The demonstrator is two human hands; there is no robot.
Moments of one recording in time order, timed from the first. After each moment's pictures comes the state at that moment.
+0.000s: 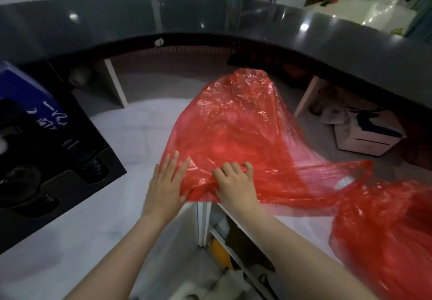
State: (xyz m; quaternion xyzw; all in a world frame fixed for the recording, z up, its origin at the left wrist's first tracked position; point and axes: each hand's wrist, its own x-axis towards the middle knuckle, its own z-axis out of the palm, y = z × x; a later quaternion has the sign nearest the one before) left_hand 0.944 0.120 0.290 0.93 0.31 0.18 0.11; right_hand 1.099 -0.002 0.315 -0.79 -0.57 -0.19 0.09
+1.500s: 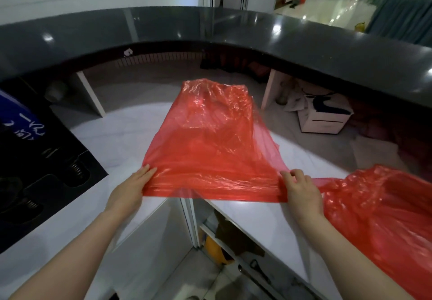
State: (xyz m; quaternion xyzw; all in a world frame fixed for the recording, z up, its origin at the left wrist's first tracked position) left_hand 0.904 0.140 0.293 0.92 0.34 0.06 0.19; right_hand 1.194 -0.188 0.321 -0.93 -0.36 -0.05 0.03
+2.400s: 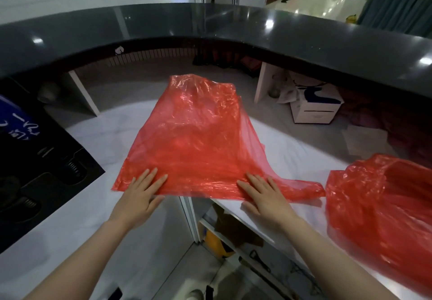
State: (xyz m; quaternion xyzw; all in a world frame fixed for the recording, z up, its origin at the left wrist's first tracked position) left_hand 0.900 0.101 0.295 0.96 0.25 -0.01 0.11; right_hand 1.144 -0.174 0.301 -0.84 -0.53 0.10 0.03
